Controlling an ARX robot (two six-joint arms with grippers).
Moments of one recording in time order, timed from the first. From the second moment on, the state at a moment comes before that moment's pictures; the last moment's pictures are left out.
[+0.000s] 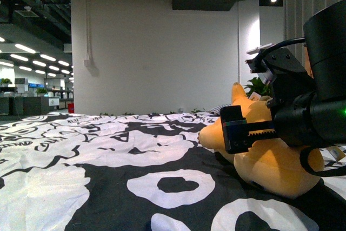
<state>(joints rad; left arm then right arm) 0.00 0.00 0.01 0.00 0.00 0.00 0.25 1.62 1.11 0.36 0.17 -0.03</state>
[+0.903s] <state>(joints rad) 0.00 0.00 0.01 0.00 0.00 0.00 0.26 1.29 0.97 0.35 0.05 0.07</state>
